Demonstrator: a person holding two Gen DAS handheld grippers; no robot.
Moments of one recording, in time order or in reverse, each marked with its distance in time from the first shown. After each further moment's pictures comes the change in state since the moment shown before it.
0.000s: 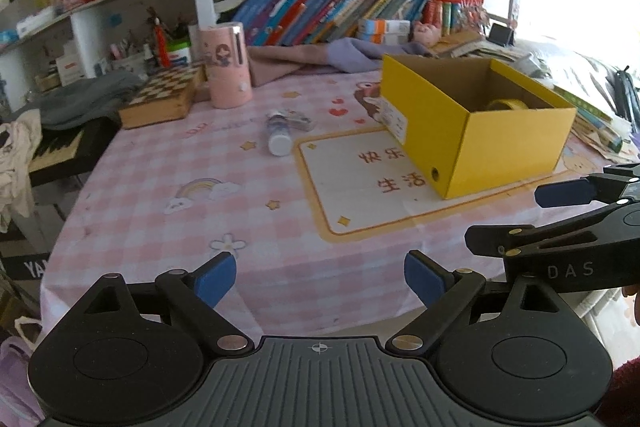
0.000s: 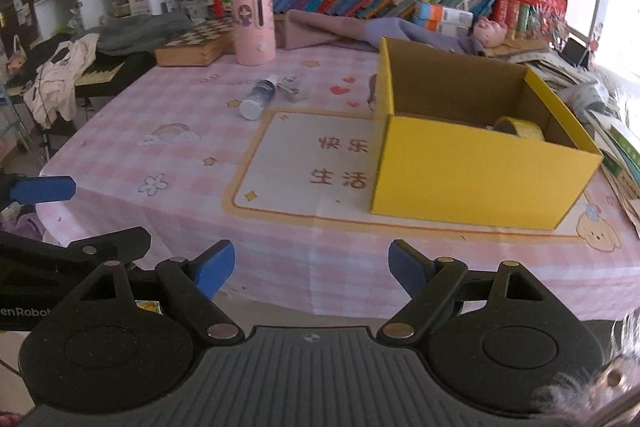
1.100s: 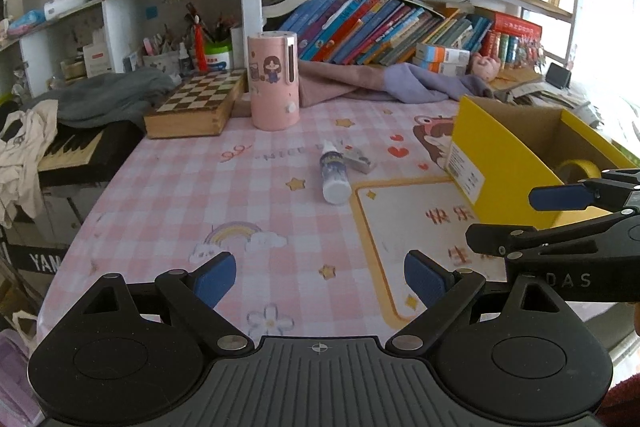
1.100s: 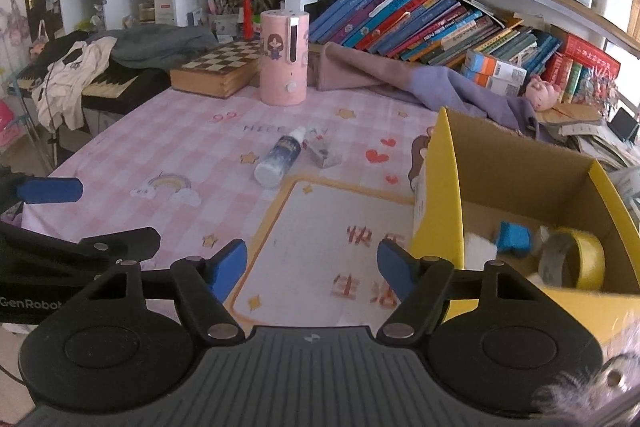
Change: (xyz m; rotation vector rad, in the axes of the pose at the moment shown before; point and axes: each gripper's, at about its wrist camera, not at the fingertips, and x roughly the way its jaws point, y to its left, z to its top) left arm 0.069 0.048 0.047 -0.112 -0.040 0.068; right arm 0.080 0.011 0.080 -0.125 -0.072 0.054
